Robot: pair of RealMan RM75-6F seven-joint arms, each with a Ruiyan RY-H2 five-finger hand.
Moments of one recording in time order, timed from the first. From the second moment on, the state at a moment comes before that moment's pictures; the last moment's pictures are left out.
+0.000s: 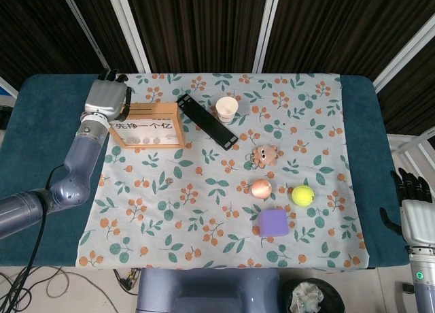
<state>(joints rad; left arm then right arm) -1.17 -1.19 -0.22 -1.41 0.30 0.78 0.75 0.11 -1.28 0.14 -1.28 -1.40 1.44 0.08</state>
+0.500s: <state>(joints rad) -1.19 -1.20 -0.20 -1.41 0.32 0.78 0.71 0.11 -1.29 0.15 -1.28 -1.37 1.45 0.06</state>
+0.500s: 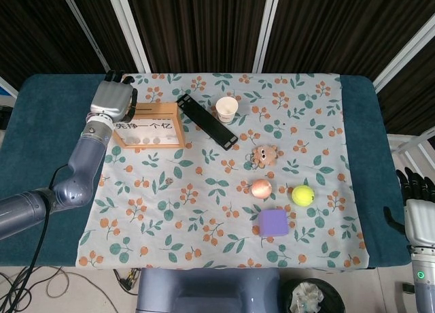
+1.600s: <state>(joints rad) -1.23 -1.23 -0.16 -1.39 0.32 0.79 0.72 0.10 -1.29 0.17 -1.29 -1.35 1.45 0.06</state>
